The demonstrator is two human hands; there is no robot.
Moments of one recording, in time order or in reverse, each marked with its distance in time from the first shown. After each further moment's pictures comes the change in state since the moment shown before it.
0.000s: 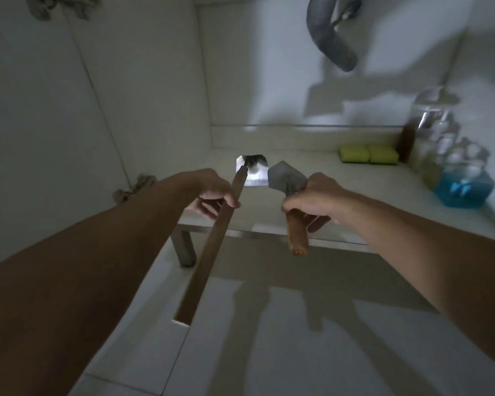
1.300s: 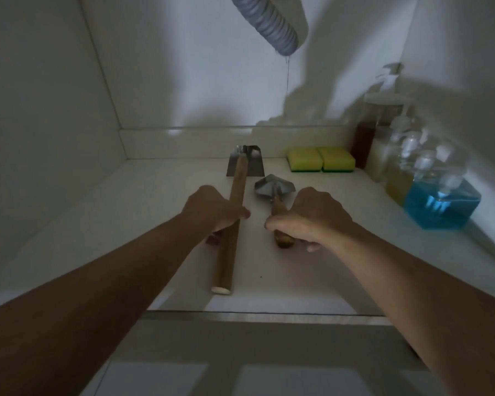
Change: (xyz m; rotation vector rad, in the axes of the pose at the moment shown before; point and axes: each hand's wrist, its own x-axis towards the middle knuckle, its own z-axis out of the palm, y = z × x) left_hand 0.173 0.084 0.130 -0.041 0.215 0.110; right_hand 0.119 0.099 -0.061 -0.227 0.266 0.107
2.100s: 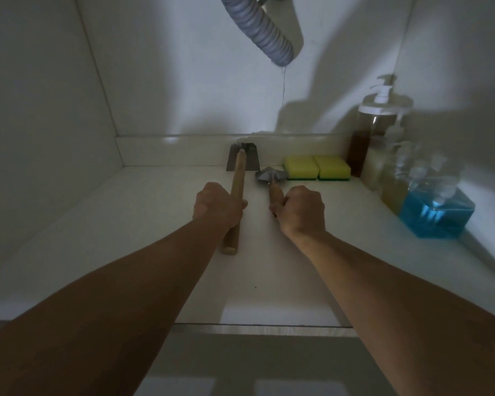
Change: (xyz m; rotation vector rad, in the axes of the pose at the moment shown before) left_hand 0.048 0.008 0.029 0.002 0.302 0.080; right_hand 0.057 0.011 0.036 0.130 0.395 -0.082
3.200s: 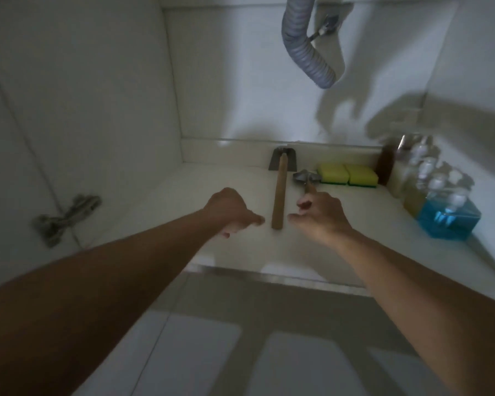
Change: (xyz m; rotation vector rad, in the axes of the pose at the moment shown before) left_hand -0.097 -0.024 -0.137 0.186 -0.326 0.056; right_hand -0.082 -0.056 -0.055 -0.034 -0.308 -0.131
